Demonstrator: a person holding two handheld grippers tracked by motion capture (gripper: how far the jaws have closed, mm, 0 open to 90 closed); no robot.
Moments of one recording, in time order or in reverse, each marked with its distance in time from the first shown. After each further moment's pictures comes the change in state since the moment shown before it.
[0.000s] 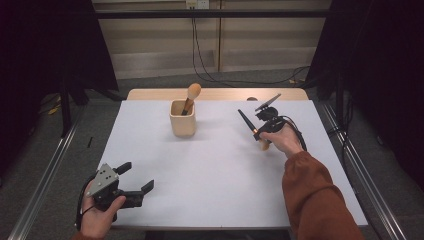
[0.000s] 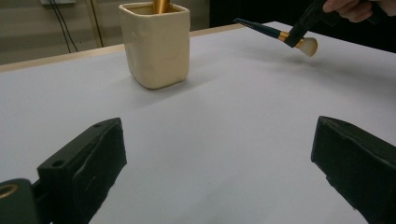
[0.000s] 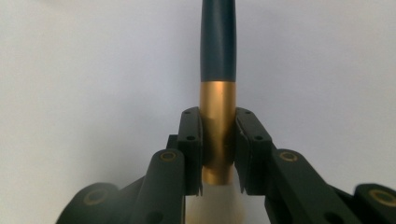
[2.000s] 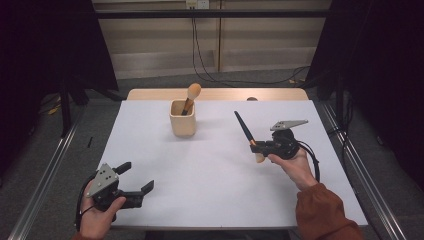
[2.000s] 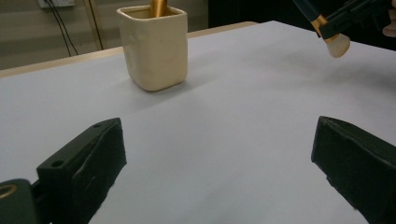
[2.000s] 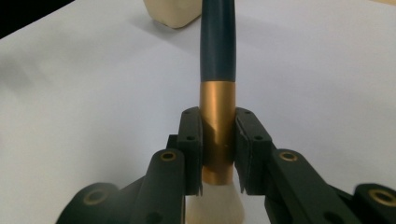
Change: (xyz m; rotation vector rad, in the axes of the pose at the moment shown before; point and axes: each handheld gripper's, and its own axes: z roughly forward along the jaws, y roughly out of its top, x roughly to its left) left arm -0.002 0.003 -0.002 -0.002 0.000 0.024; right arm 0.029 -0.080 -0.034 -0.462 0.254 -0.118
